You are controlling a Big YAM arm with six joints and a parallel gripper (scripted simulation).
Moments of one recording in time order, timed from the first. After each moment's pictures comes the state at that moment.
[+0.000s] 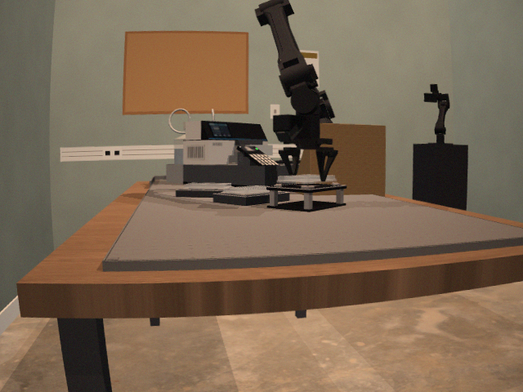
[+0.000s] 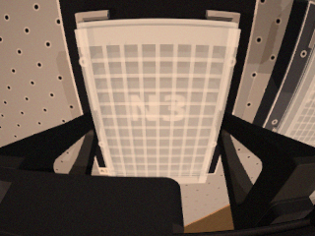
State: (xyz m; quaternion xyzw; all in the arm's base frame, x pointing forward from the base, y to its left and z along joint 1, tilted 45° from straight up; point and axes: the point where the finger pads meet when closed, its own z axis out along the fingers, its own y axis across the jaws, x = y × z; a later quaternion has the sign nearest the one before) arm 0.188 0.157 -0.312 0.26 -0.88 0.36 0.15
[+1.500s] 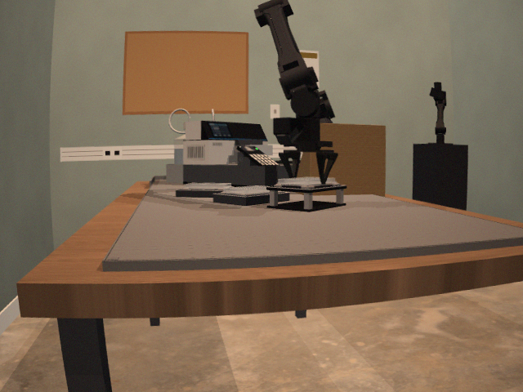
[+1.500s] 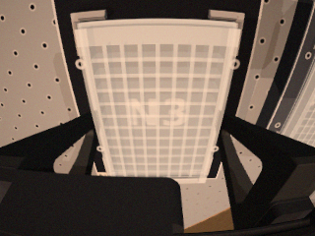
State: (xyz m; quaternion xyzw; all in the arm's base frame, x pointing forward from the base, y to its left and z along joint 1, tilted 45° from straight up) arm 0.187 0.153 -0.316 0.26 -0.88 0.36 0.15
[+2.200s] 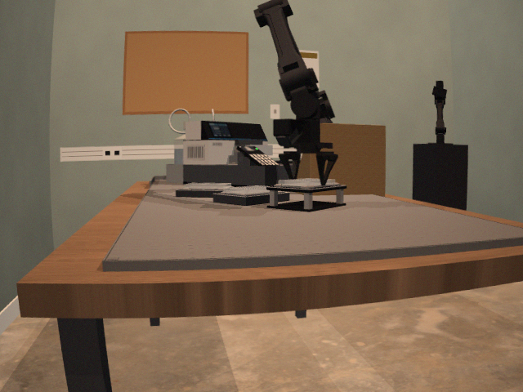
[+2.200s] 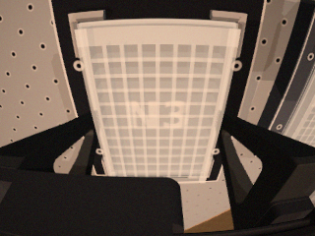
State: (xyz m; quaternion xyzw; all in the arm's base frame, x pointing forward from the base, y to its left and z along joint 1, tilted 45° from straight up) arm 0.186 0.150 -0.318 0.26 -0.88 0.36 0.15
